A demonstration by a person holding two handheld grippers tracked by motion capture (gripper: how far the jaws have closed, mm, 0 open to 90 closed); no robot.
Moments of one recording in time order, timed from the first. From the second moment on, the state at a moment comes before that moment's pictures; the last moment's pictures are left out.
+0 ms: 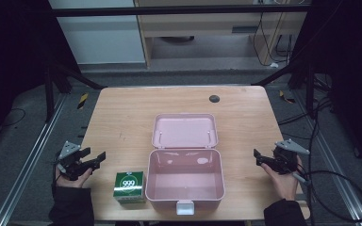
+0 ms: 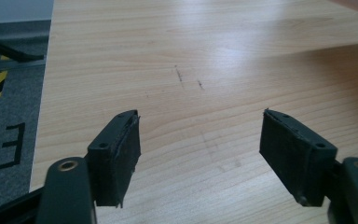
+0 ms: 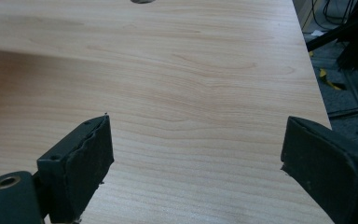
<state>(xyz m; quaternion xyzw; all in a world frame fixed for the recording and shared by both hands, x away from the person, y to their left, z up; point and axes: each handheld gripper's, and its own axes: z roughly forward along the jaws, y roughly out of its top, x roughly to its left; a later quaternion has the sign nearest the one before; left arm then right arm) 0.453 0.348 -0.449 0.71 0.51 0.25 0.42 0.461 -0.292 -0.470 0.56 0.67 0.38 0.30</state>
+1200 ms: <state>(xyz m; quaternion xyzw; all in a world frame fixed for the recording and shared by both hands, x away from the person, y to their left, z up) 0.451 0.323 -0.403 0.84 0.33 0.15 0.40 0.456 -0.288 -0.471 0.53 0.69 0.36 0.33</state>
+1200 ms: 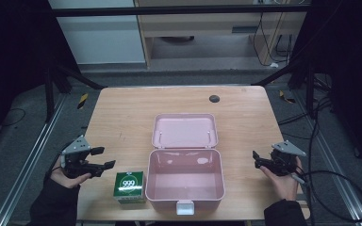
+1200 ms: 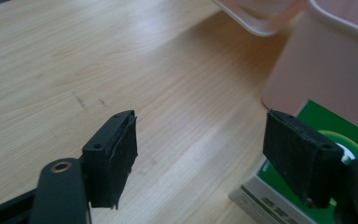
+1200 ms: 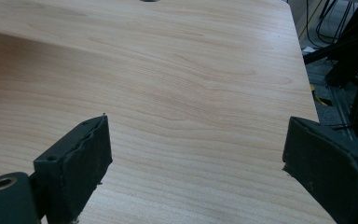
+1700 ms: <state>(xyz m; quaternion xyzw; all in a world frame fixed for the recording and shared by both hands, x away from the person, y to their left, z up) 0.440 0.300 -0.380 0.91 0.21 0.10 0.36 0.456 -0.291 -0.473 0.53 0.70 0.36 0.33</state>
